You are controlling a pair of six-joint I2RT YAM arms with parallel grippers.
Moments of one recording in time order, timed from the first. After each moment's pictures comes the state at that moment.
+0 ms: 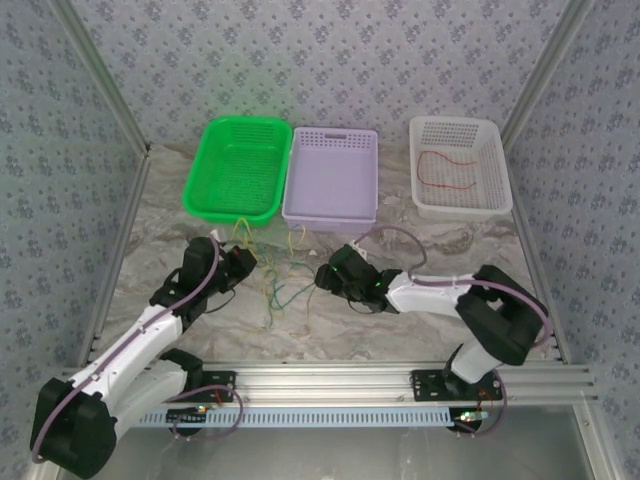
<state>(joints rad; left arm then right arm) -0.42 0.88 0.47 -0.17 0.14 -0.98 0.90 1.58 0.71 0.03 0.10 1.08</state>
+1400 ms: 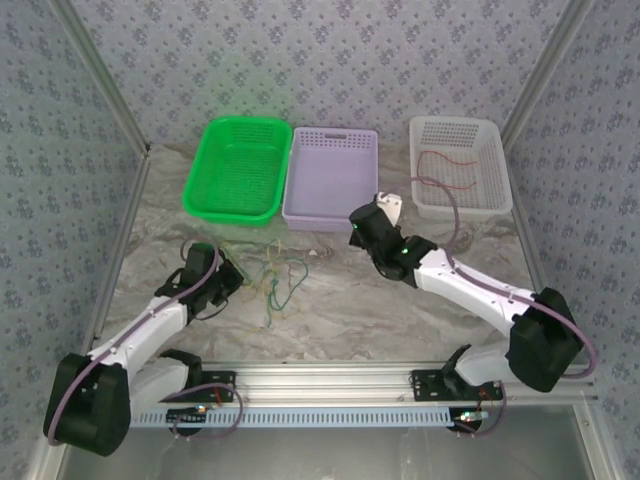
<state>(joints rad) -0.30 1.03 0.42 -0.27 0.10 -0.96 0.78 1.38 0.98 -0.34 0.51 0.73</state>
